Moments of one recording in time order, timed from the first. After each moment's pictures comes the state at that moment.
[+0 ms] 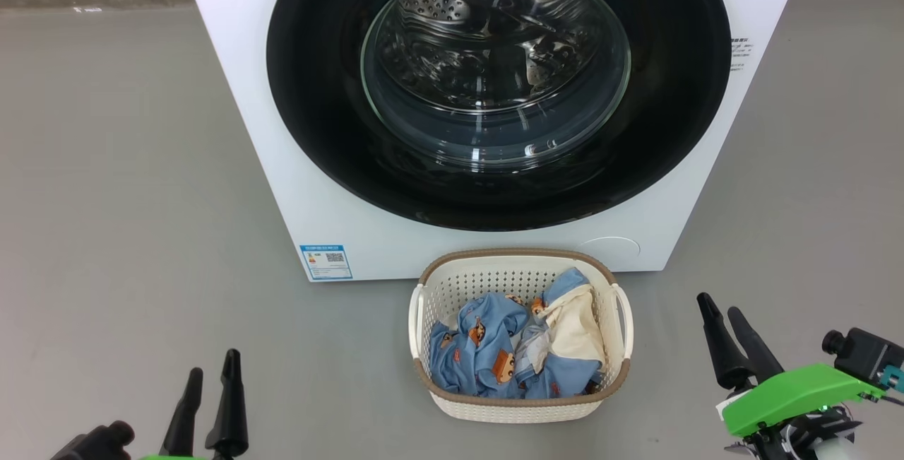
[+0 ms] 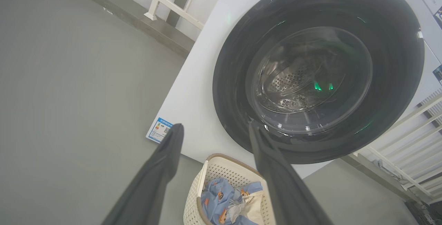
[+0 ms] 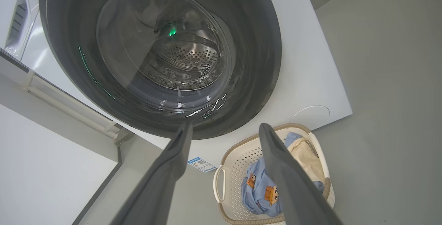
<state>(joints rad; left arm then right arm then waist) -0.02 0.08 -0.04 0.27 -0.76 -0.12 -0.11 -0.09 -0.19 0.15 0.34 0.96 0.12 -0.11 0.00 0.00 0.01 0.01</state>
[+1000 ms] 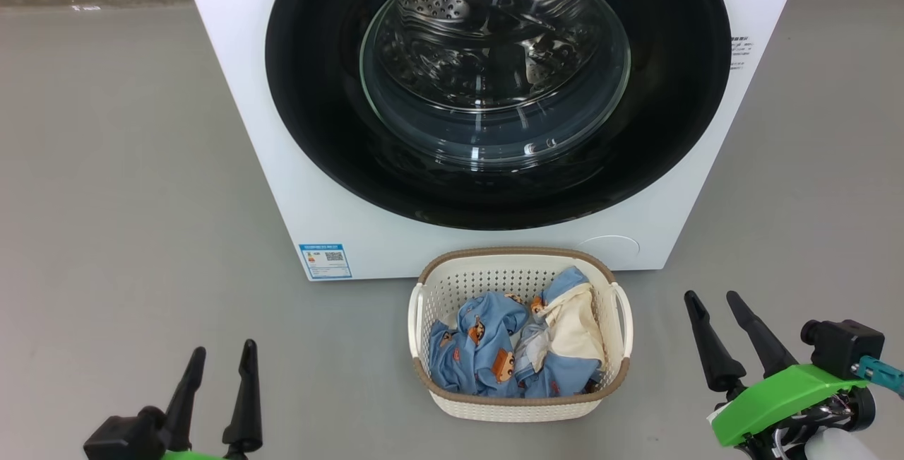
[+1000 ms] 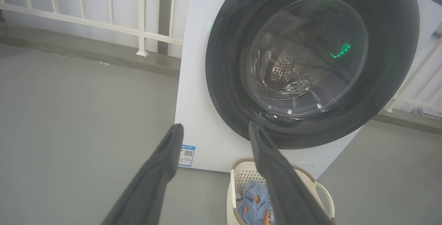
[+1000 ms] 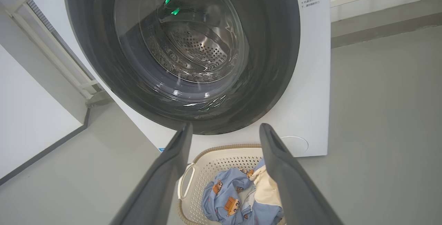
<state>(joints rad) -0.04 0.10 -0.07 0.27 -0.44 -0.13 -0.20 -0.13 -0.26 0.24 0.36 0.71 0.12 -0.19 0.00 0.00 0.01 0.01</state>
